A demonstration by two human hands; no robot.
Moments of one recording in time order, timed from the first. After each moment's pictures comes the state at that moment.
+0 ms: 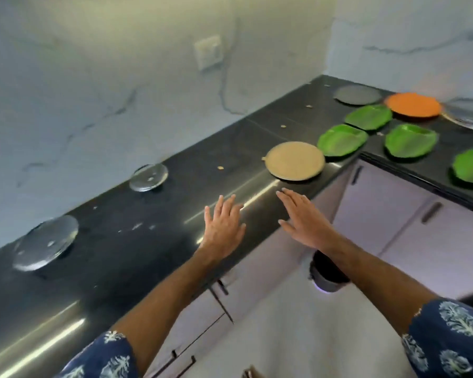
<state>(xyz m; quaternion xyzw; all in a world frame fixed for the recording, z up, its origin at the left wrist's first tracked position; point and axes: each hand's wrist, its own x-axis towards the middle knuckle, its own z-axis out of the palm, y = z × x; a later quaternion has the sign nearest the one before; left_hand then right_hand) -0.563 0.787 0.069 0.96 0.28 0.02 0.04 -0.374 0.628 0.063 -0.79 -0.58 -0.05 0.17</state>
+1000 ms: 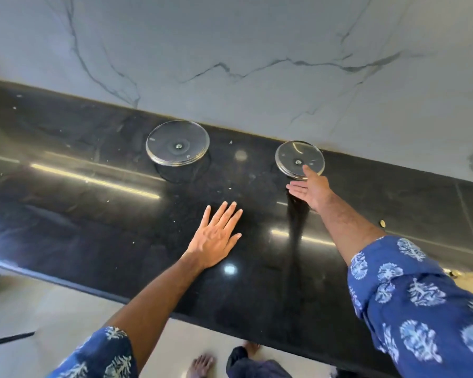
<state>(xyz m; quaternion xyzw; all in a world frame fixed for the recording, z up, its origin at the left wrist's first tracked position) -0.762 0.951 -0.059 0.81 0.59 0.02 0.03 -0.505 1.116 0.018 -0.64 -0.22 0.63 0.39</state>
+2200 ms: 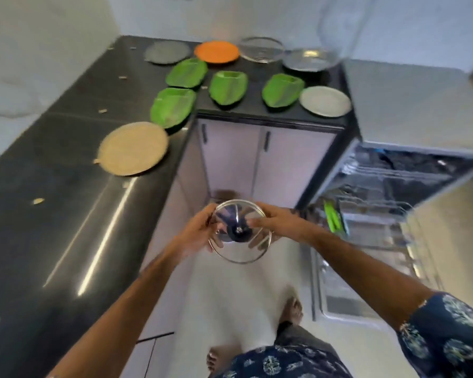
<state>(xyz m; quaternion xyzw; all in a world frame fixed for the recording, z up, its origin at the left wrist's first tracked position) -0.428 0.666 0.026 0.79 -0.04 -0.13 0.60 -0.389 0.426 0.066 -0.72 -0.08 0.40 0.56</state>
